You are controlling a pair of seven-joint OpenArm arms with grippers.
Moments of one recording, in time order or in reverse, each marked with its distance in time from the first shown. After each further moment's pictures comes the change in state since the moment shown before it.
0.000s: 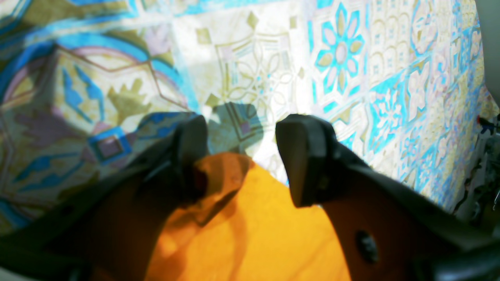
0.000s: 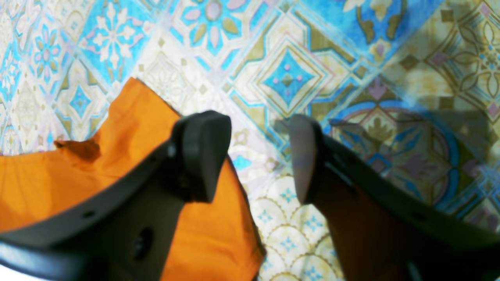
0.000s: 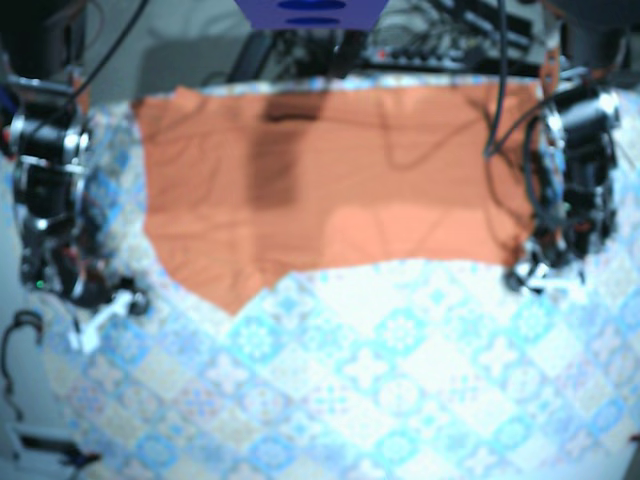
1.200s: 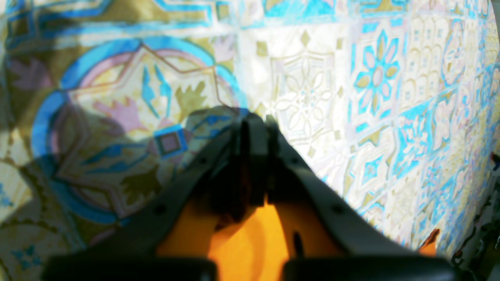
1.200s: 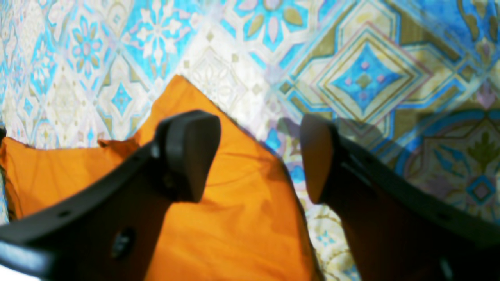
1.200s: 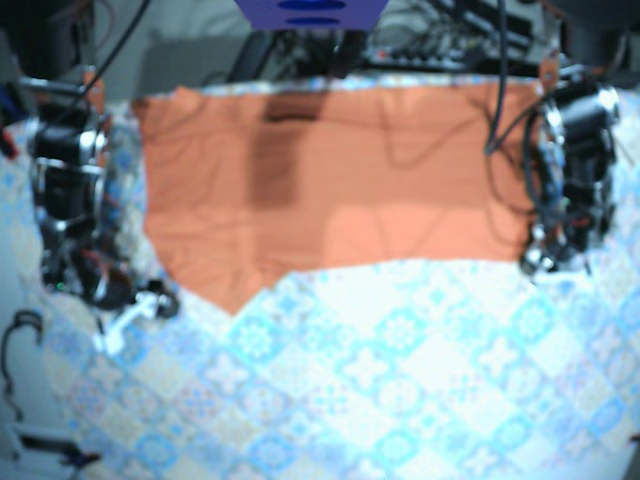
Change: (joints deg) left arm 1.0 -0.1 0.0 -0.1 -0.2 6.0 -4.0; right arm -0.1 -4.1 -0.2 -0.1 2.4 0.2 -1.5
